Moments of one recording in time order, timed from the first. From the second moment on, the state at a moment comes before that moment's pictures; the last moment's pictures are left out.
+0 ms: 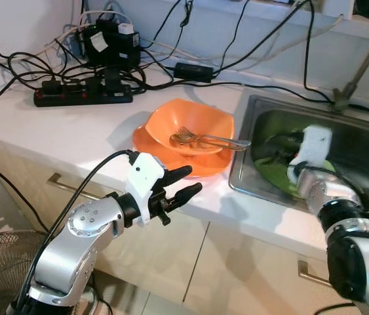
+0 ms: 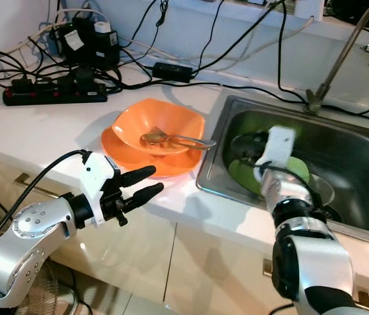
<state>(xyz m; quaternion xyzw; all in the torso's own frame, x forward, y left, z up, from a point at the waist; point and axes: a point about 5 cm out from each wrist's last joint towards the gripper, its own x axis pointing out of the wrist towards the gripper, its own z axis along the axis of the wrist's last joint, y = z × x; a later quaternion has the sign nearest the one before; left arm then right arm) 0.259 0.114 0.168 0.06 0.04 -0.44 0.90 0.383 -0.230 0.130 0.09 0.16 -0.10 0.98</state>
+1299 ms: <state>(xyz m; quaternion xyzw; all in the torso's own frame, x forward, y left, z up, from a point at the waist) 0.258 0.114 0.167 0.06 0.04 -0.44 0.89 0.388 -0.227 0.141 0.07 0.12 -0.08 0.99</state>
